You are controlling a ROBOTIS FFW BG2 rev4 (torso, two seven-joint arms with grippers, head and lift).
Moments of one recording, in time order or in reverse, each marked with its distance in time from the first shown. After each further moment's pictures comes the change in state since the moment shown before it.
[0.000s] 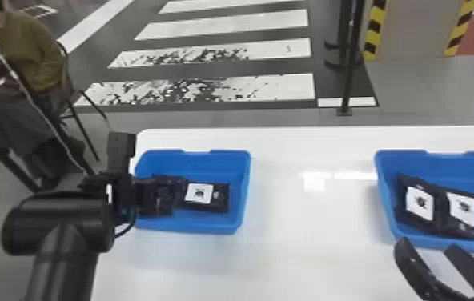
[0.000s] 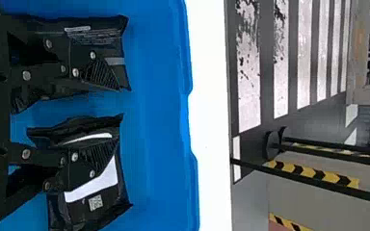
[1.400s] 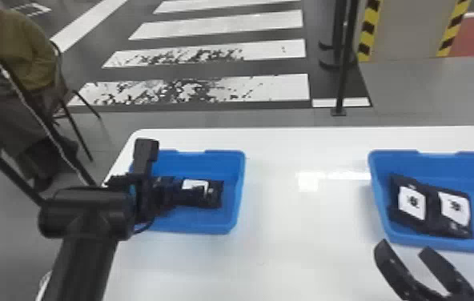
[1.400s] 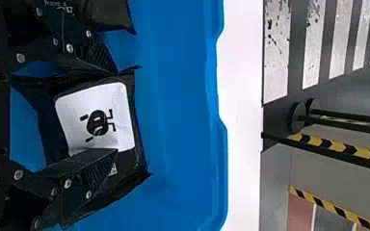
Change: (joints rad) left arm -0.131 0.011 -0.103 0.315 0.073 -0.096 -0.024; right arm -0.022 0.000 0.021 0.031 -0.046 0.041 0.012
